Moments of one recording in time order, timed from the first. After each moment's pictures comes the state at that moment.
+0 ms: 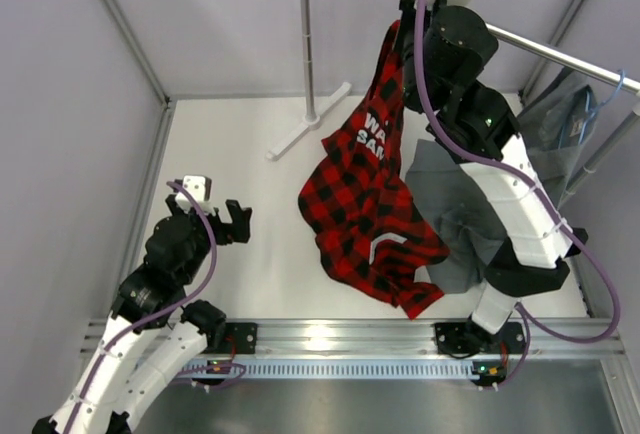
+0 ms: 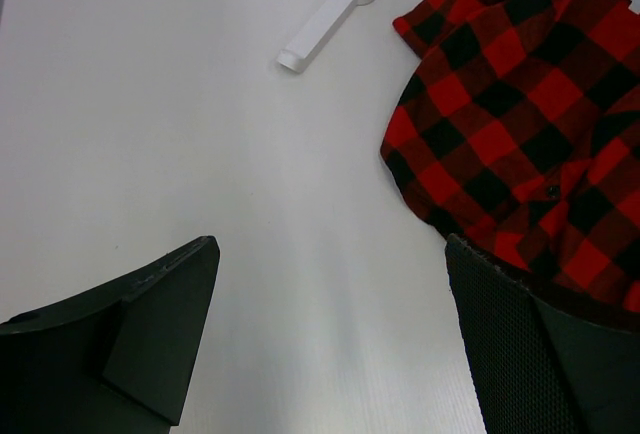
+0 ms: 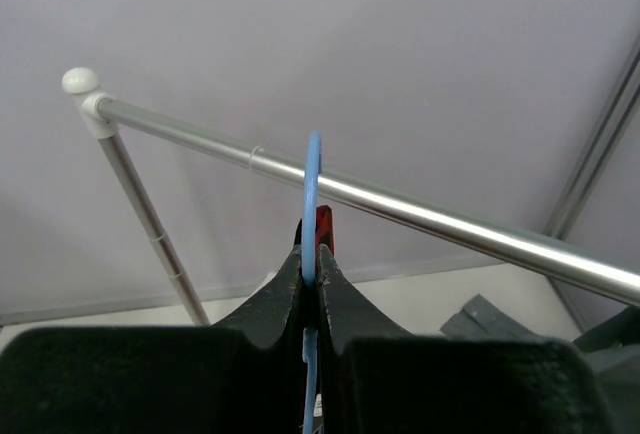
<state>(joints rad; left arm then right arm) -0.49 0.43 0.74 -0.58 -0.27 -0.21 0.88 1.72 2.46 -0.49 0.97 -0.13</state>
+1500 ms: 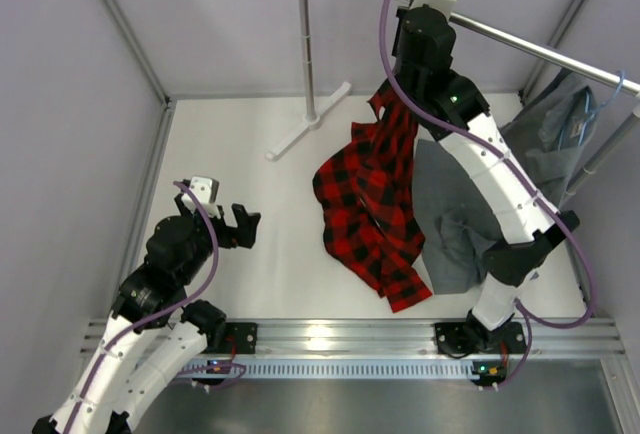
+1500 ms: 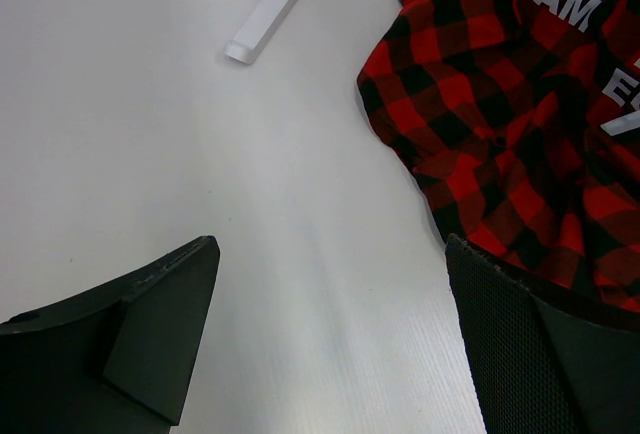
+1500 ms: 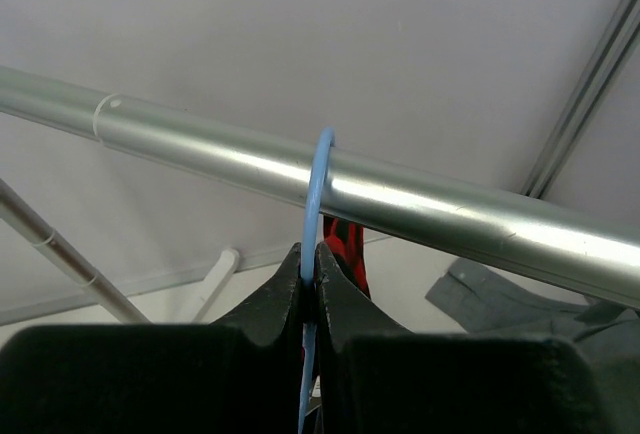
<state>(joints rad) -0.49 0.43 0.74 -0.58 -0.15 -0.21 0.66 1.75 2.20 -0.41 0.88 0.03</state>
